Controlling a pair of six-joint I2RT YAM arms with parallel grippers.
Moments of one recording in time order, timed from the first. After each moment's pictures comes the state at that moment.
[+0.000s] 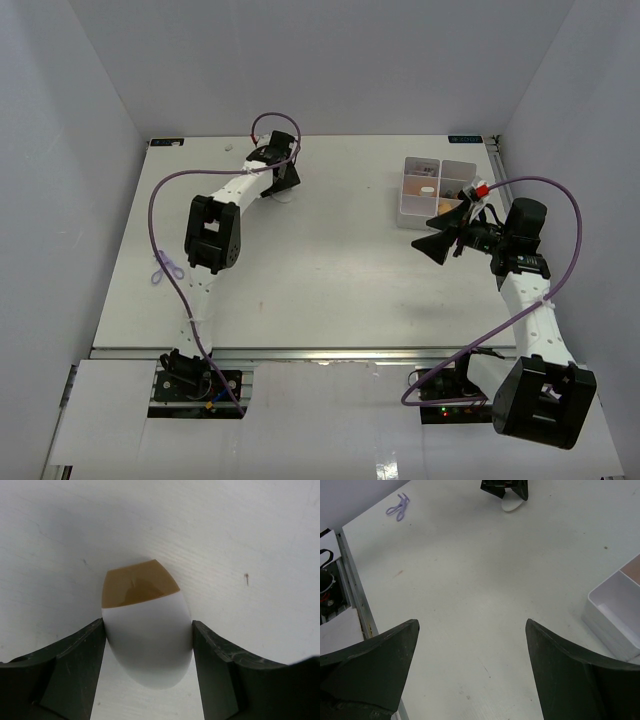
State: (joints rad) left arm -0.36 2.44 2.10 -0.61 -0.33 -0.64; right arm -0.17 1.03 0.71 -0.10 -1.20 -0.13
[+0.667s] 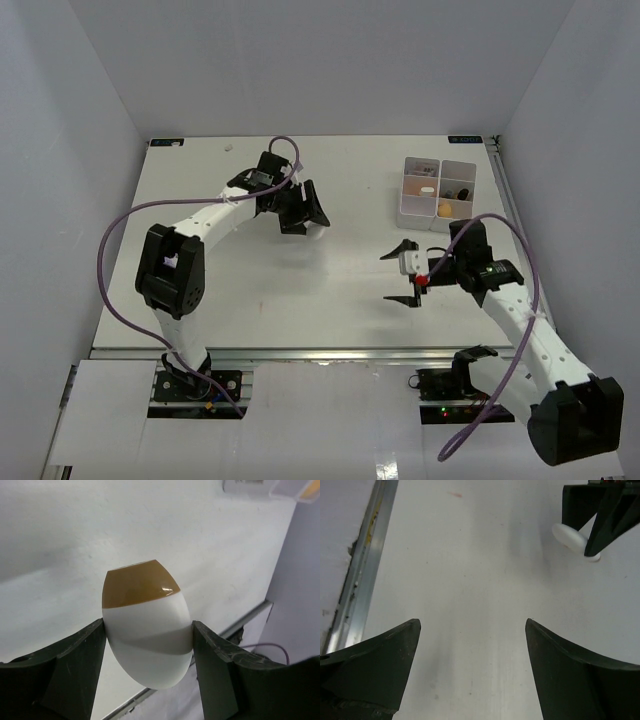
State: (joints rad) left arm -0.43 1.86 1.45 -0.52 0.45 -0.64; right arm 0.25 0.96 0.69 -0.56 -1.13 -1.16
